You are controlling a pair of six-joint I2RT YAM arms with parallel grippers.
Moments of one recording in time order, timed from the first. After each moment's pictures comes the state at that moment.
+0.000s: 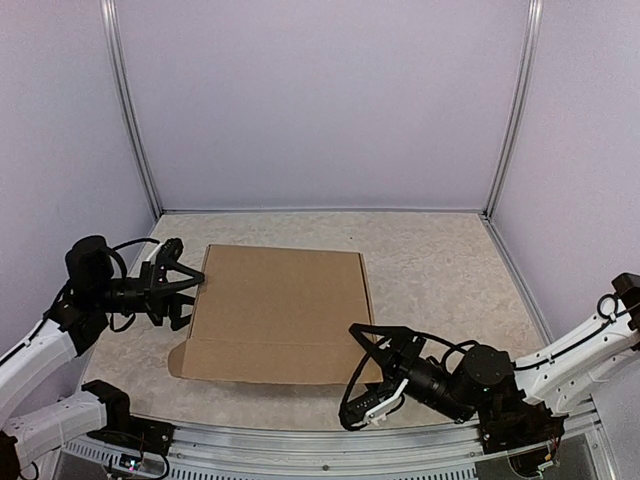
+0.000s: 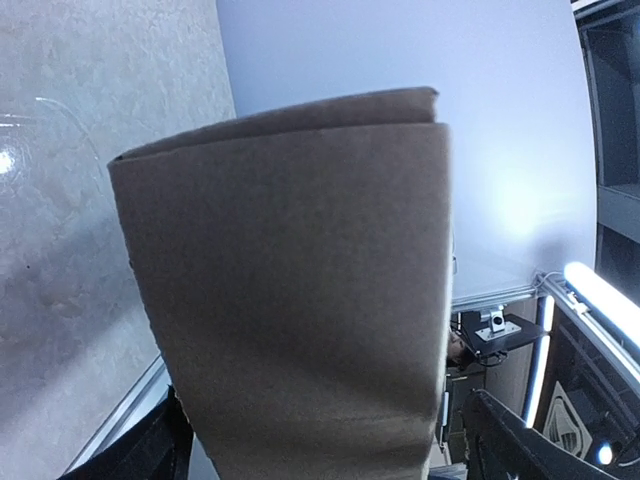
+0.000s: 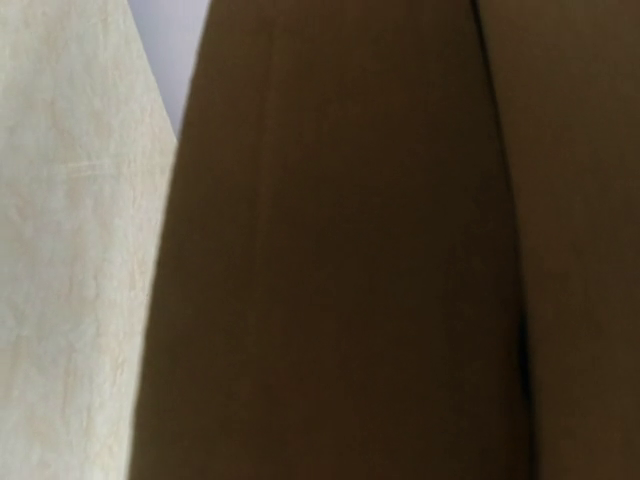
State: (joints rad) left arm -0.25 0.73 0.45 0.13 1.16 -1.22; right arm 1.55 1.31 0.38 1.02 0.58 -1.55
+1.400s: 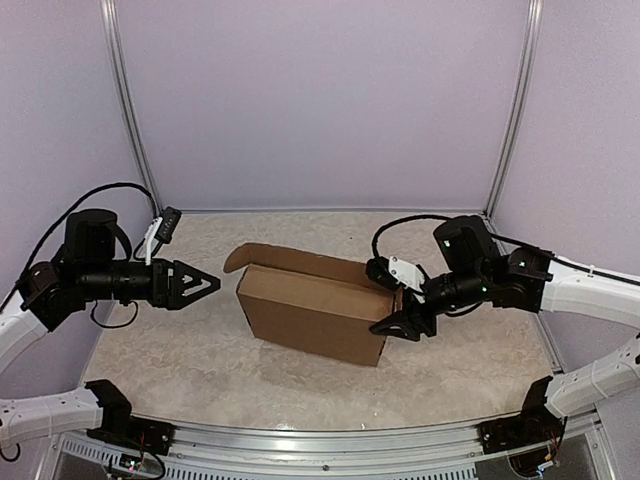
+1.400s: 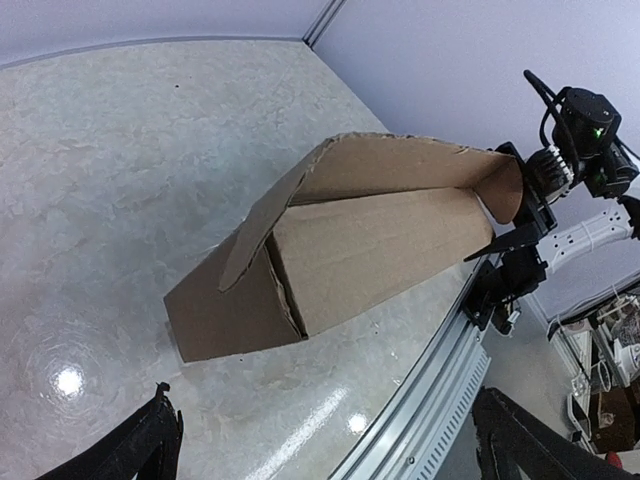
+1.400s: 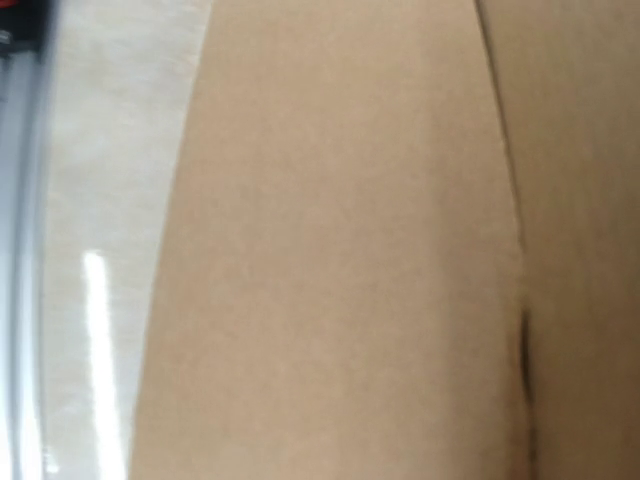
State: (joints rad) left arm -0.54 0.74 0.83 -0.55 0.49 -0.38; right arm 0.89 1.19 0.93 -0.40 -0.33 -0.37
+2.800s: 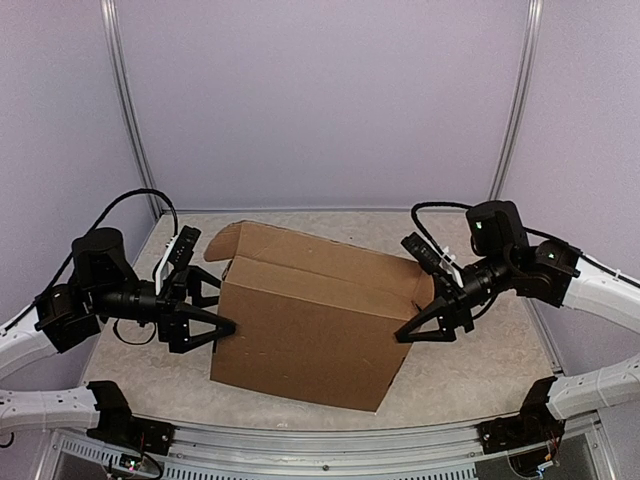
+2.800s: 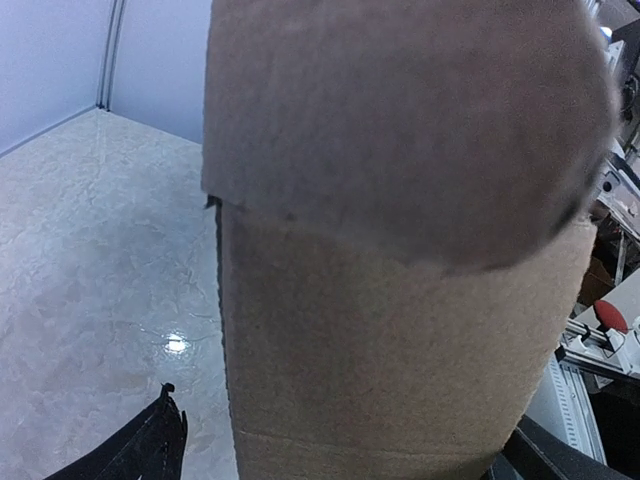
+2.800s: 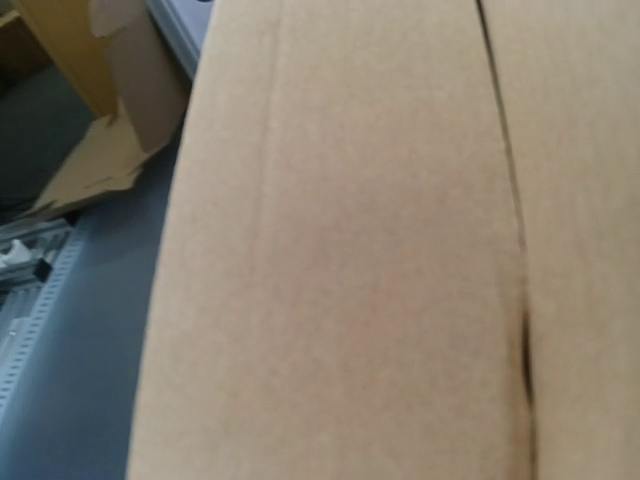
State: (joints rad) left arm -0.78 0.73 0.68 -0.18 0.67 -0.20; right arm 0.78 1.07 0.93 -0.43 -0.95 -0.14
